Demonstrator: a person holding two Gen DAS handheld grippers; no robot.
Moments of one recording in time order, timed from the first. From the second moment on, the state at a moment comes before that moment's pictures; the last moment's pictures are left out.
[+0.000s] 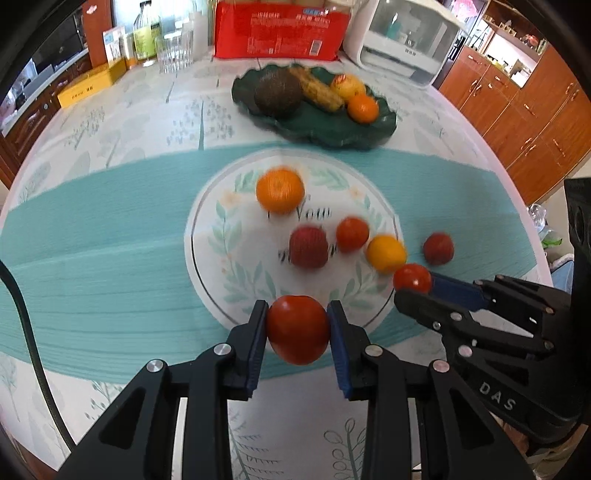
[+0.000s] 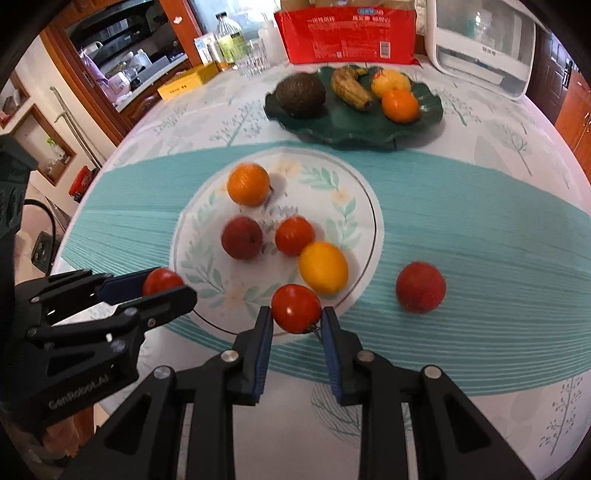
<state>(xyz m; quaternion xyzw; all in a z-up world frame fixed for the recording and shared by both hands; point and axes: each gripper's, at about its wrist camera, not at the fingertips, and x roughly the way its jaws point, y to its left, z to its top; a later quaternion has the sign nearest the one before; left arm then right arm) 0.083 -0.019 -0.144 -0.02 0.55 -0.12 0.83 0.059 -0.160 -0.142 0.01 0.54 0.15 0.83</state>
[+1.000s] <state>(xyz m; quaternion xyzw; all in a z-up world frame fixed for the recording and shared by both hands) 0.287 -0.041 0.010 0.10 0.44 -0.15 0.88 0.228 -0.188 0.038 -0.03 0.41 0.13 0.90</state>
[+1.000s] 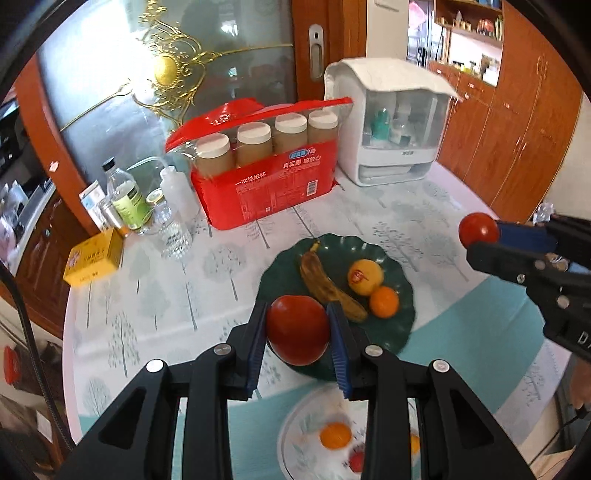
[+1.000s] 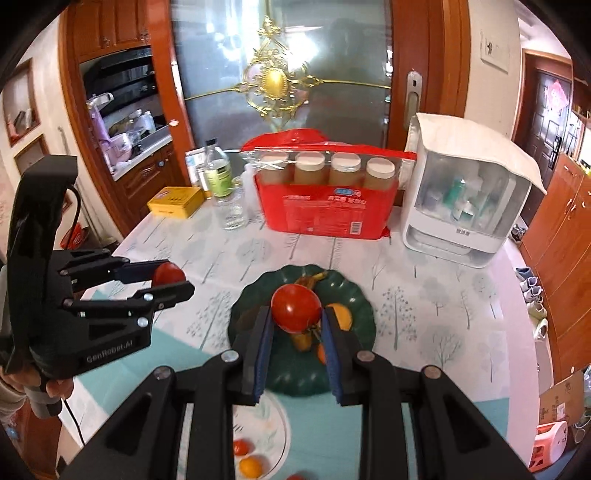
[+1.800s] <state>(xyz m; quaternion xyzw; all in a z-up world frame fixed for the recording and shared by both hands) 0.408 -0.063 -0.138 0.05 0.58 -0.15 0.80 0.298 -0.181 -0.146 0.02 0.58 0.15 0.80</state>
